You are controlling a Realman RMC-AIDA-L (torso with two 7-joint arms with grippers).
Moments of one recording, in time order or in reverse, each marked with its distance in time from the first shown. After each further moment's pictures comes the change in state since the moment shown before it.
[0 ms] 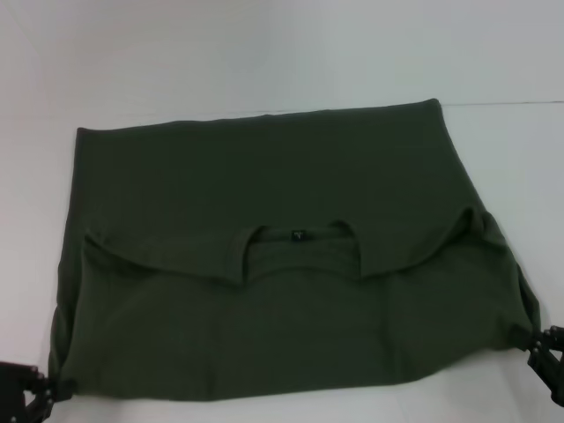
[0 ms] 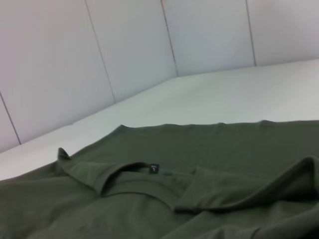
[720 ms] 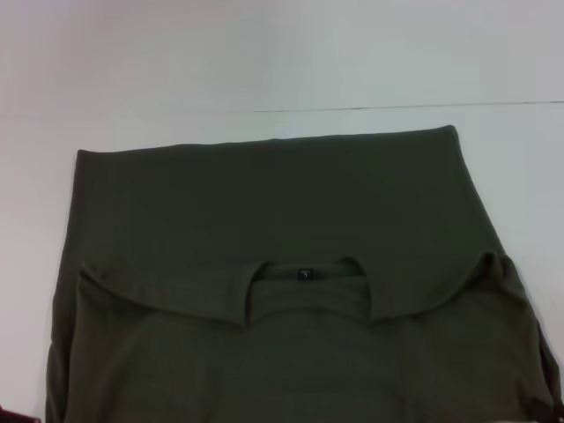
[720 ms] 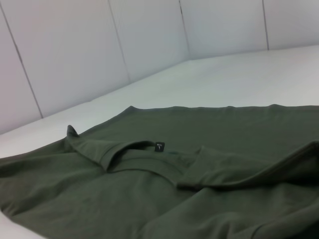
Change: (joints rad) left arm 0.015 0.010 -0.038 -0.004 0.119 0.126 0.150; right arm -0.134 -0.004 0.015 -0.004 -0.069 -0.101 -0.113
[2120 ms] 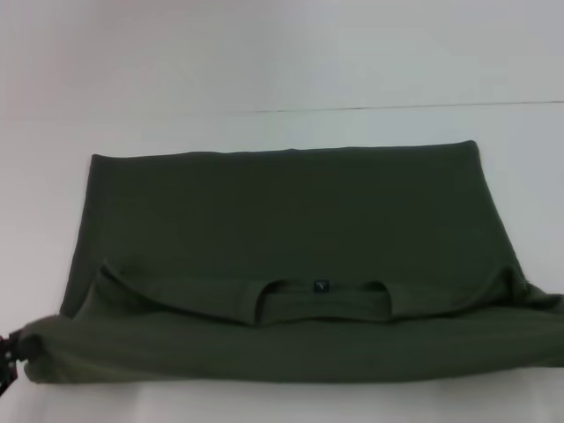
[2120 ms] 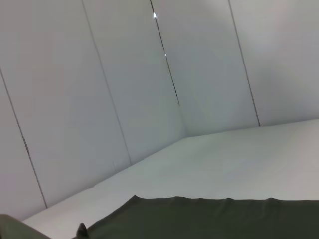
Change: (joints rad) left arm -0.011 0.023 -0.251 -0.094 -0.208 0.037 0.024; right arm 0.037 -0.029 0.226 -0.058 -0.006 -0.254 0.150
